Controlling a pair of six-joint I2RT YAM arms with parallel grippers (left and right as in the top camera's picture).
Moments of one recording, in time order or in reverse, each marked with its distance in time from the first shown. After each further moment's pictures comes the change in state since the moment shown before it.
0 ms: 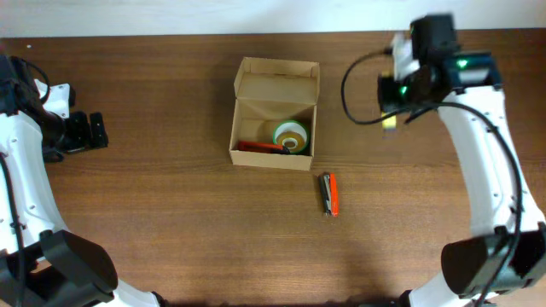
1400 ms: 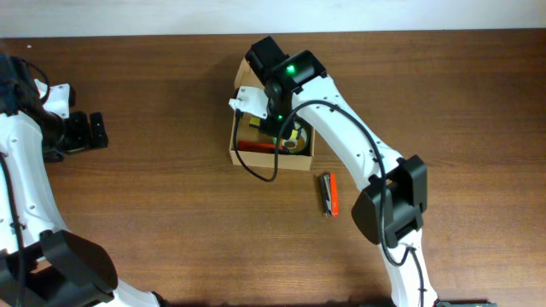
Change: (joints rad) left arm 0.000 0.000 0.000 0.000 0.000 0.000; right arm 0.489 0.504 0.338 -0.122 0.021 -0.705
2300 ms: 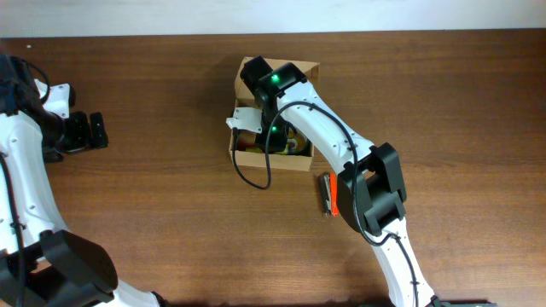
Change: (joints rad) left arm 0.000 0.000 0.000 0.000 0.000 0.000; right arm 0.008 0.146 0.000 0.001 -0.076 -0.068
